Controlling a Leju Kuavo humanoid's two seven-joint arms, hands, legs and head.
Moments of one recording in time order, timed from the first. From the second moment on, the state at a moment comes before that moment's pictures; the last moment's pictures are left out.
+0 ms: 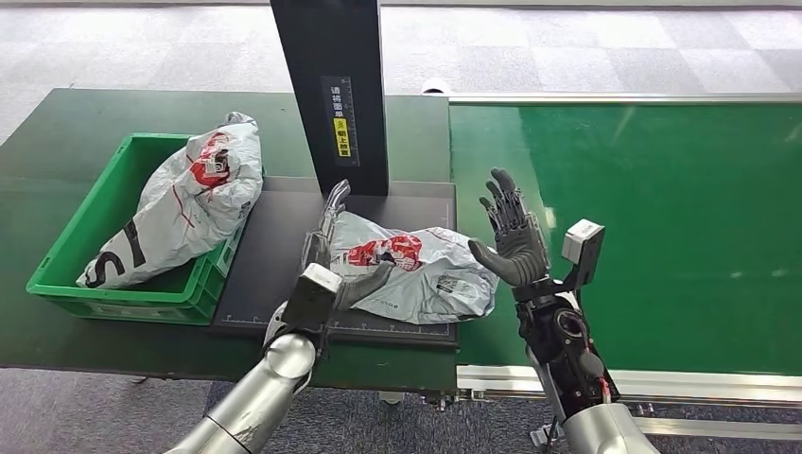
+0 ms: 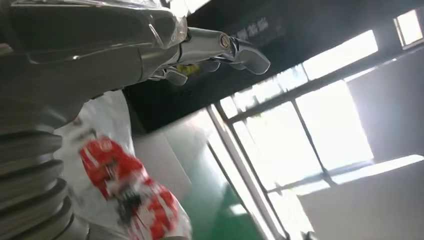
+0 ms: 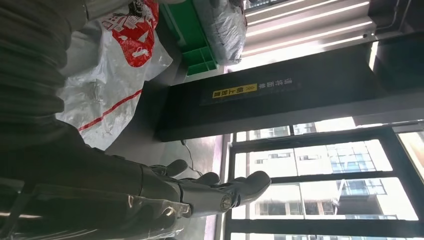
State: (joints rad) left arm -0.48 -0.16 -0.52 -0.96 -0.24 0.46 -0.56; right arm -0.50 0.01 0.31 -0.86 -0.27 0.43 -0.50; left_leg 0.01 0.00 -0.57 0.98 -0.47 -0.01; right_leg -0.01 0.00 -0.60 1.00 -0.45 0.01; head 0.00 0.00
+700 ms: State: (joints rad) left arm -0.52 -0.15 -0.65 -0.75 -0.87 0.22 -0.18; right arm -0.41 -0.01 0.22 -0.94 -0.27 0.47 -0.49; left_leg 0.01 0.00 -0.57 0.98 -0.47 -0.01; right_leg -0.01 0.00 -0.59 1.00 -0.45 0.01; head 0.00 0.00
